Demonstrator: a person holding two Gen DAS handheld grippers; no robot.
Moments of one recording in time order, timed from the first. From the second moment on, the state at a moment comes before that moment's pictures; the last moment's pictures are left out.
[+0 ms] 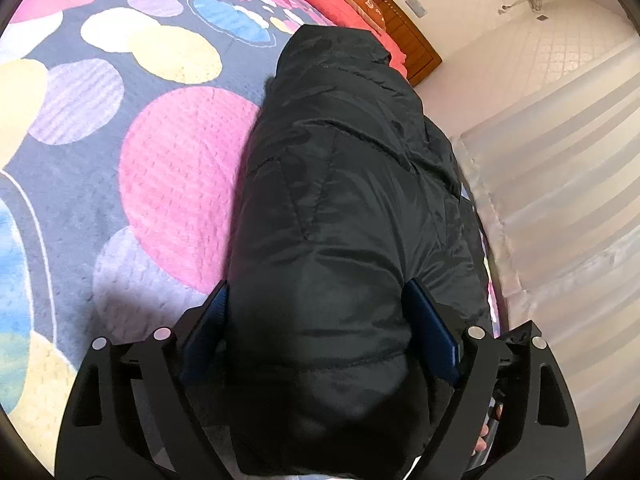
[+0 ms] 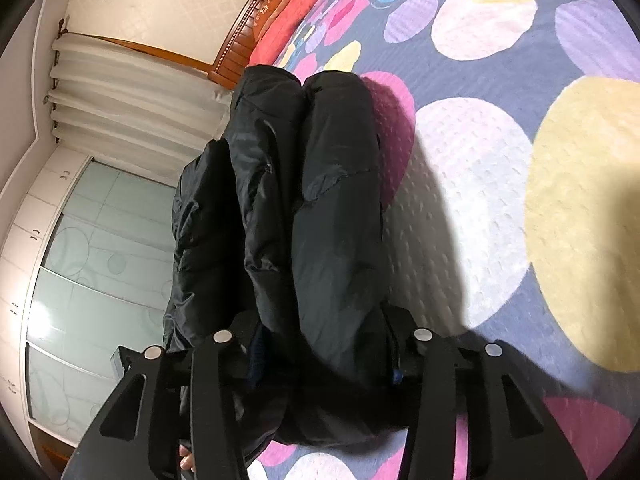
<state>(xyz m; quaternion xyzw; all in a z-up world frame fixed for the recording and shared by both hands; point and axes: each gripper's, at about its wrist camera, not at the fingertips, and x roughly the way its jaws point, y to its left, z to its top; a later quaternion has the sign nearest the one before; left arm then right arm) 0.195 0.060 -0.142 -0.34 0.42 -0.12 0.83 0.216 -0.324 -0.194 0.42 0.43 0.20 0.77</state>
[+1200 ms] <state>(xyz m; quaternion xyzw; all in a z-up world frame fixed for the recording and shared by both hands) 0.095 0.016 -0.068 -0.10 0.36 0.05 0.93 0.120 -0.281 -0.108 0.16 0.40 0.03 0.90</state>
